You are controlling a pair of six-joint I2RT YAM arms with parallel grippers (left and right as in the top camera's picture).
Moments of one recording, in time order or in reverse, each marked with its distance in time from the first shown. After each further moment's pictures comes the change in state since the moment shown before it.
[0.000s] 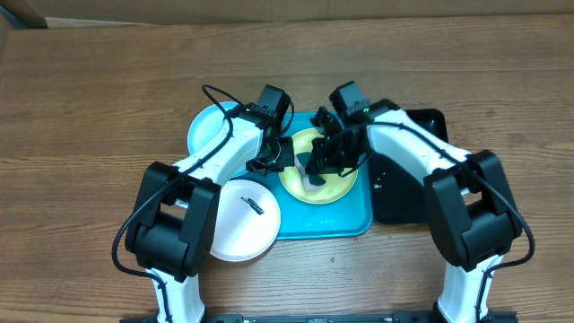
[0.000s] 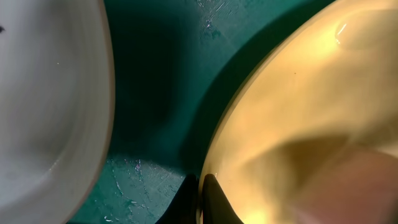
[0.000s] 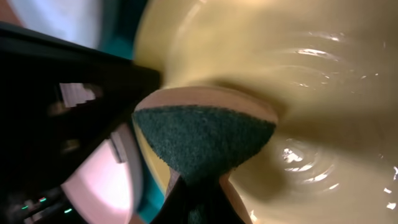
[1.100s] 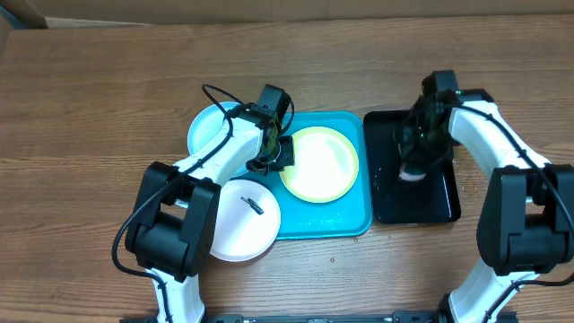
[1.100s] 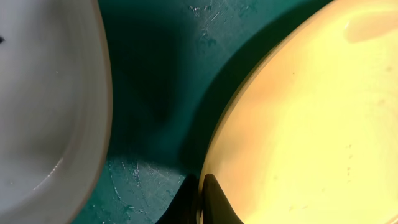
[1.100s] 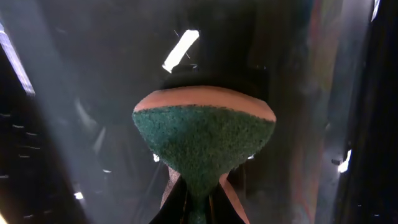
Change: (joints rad) left arm 0.000 0.000 0.000 0.014 0.000 0.000; right arm -0.373 -0.114 -0.090 -0.159 0.544 -0.089
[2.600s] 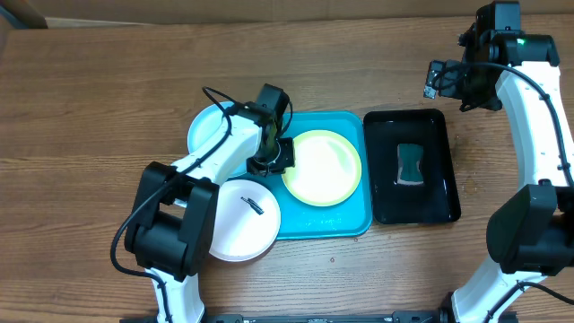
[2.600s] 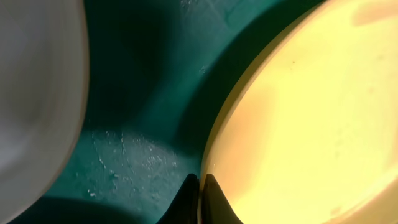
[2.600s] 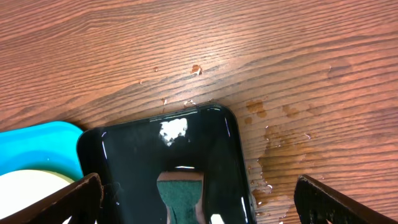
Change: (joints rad) left arm 0.014 0.000 0.037 -0.096 0.087 -0.007; right arm -0.111 0.001 0.496 -0.190 0.043 0.007
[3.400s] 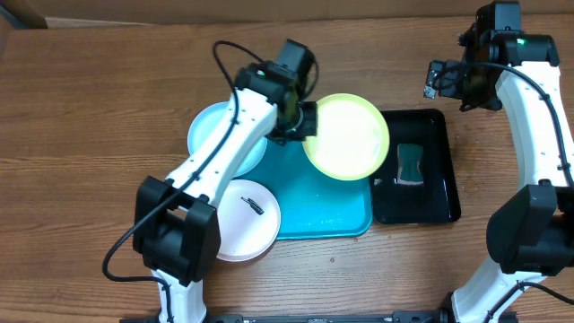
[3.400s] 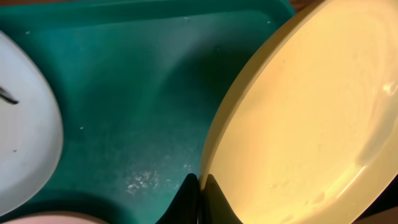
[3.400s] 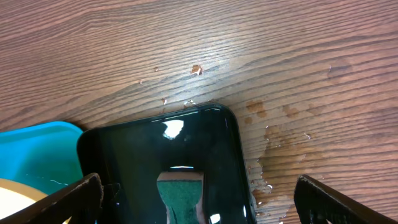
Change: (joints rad) left arm -0.105 0.000 0.387 -0.207 -0.063 0.027; right arm 0.000 0.000 0.000 0.000 0.000 0.000
